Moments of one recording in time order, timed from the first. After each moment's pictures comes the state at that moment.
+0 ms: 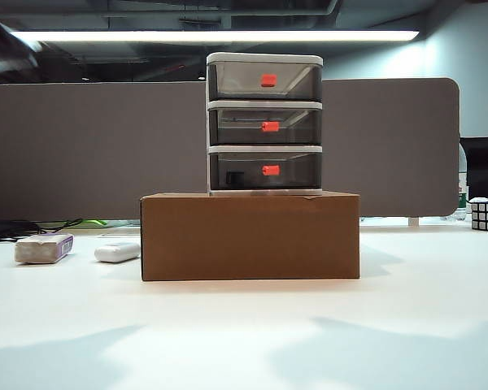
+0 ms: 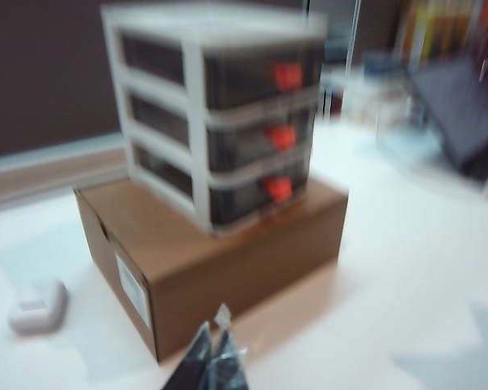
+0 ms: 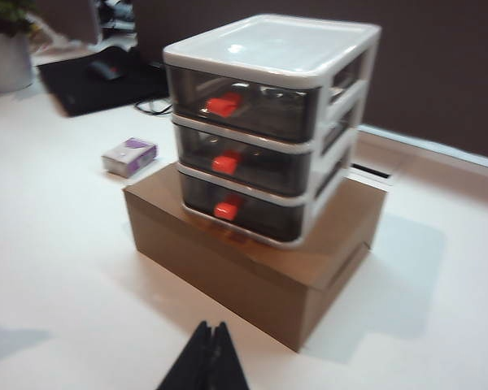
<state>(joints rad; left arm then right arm) -0.74 0.14 0.18 -0.06 -0.09 -0.01 0.34 0.30 0.42 -0.25 -0.26 -0.07</state>
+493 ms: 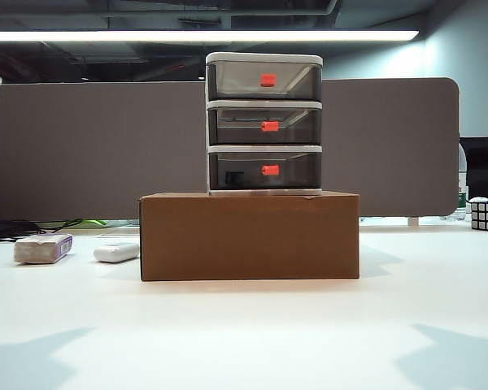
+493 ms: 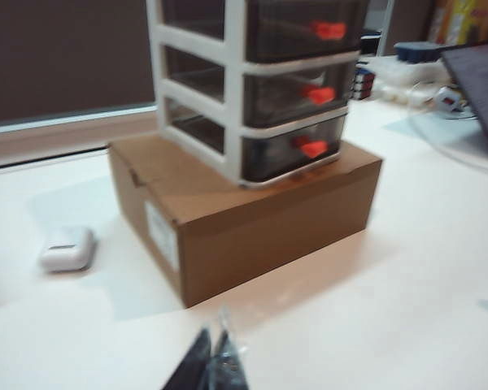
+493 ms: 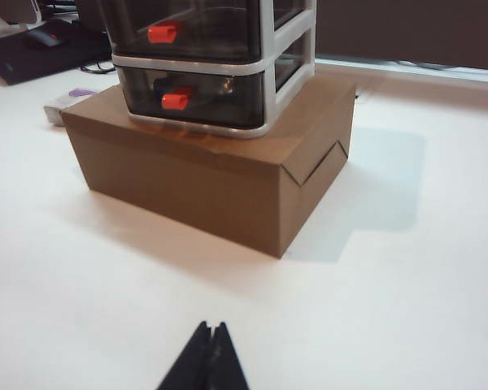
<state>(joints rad) -0.72 0.00 0.12 -0.18 -0.16 -0.03 0.35 0.00 0.06 -0.19 -0.16 0.01</state>
